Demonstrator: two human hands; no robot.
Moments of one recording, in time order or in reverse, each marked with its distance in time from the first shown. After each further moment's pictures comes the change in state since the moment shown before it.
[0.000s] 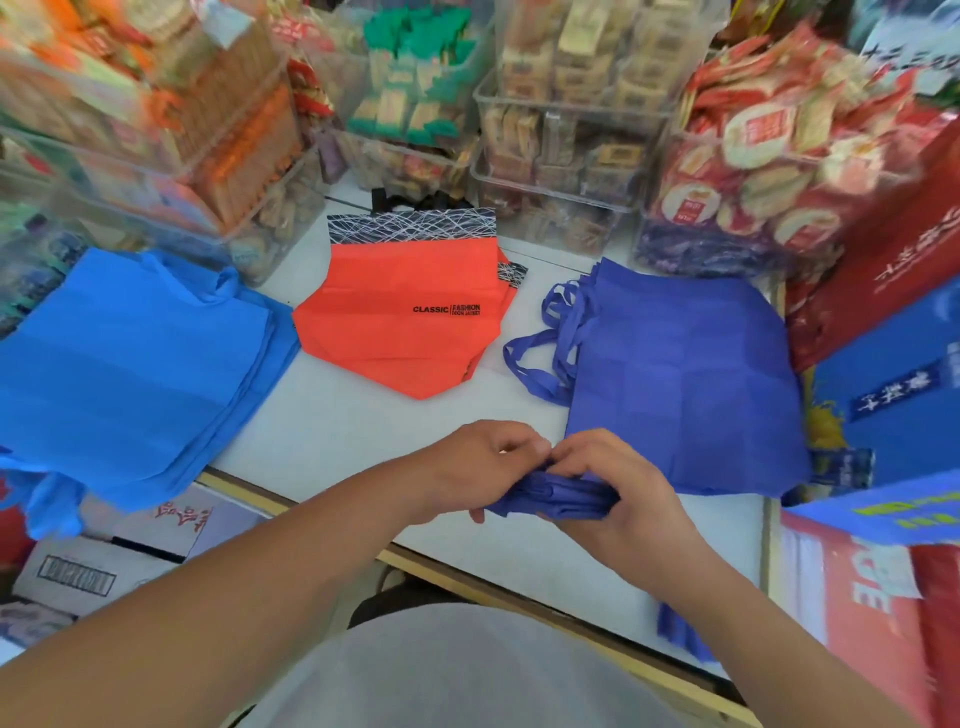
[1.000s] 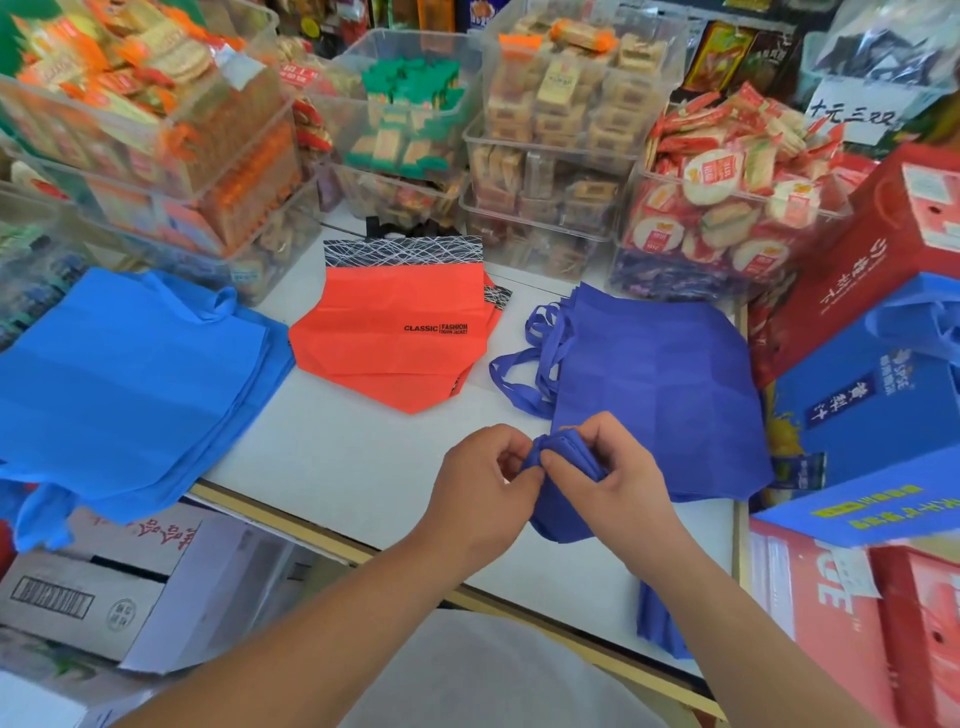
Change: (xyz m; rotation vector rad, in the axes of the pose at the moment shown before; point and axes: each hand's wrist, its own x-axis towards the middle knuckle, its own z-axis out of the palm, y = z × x) left_hand -0.030 0.007 0.051 -0.139 0.553 0.188; right_hand 0.002 -0.041 -0.006 0.181 0.216 0.390
